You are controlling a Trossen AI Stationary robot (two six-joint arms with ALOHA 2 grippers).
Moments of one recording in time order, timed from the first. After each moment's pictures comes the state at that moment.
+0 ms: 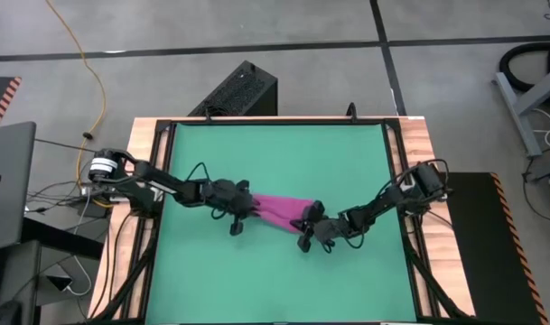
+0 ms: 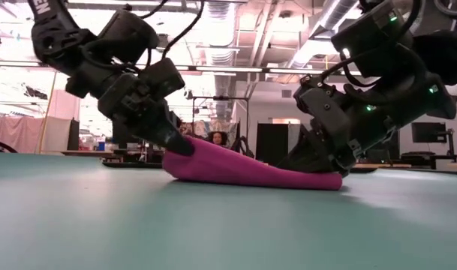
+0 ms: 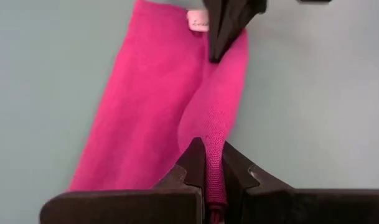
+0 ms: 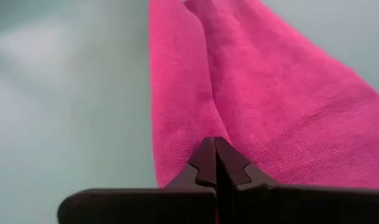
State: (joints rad) left arm 0.02 1.61 0.50 0.59 0.12 -0.07; right arm 0.36 1.94 0.60 0.59 0.45 0.69
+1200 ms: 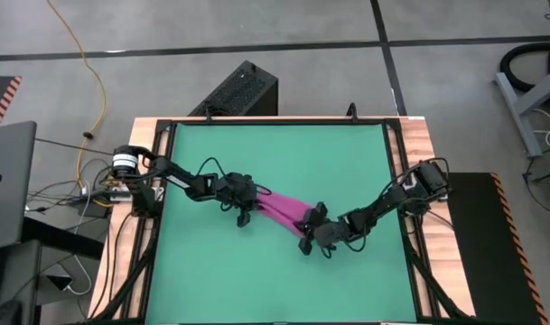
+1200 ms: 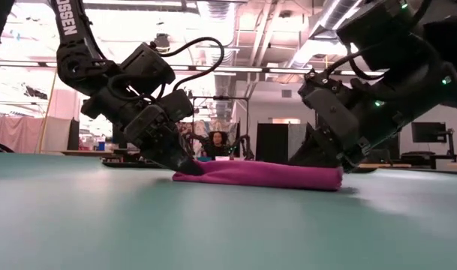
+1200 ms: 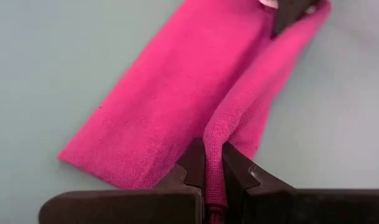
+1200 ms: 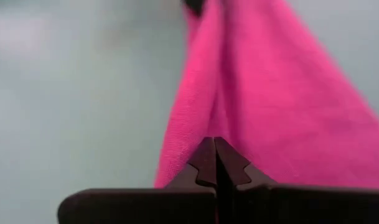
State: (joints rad) left arm 0.15 1.80 0.53 0.55 0.17 -0.06; right arm 0.40 1.82 0.61 0.45 0.56 0.70
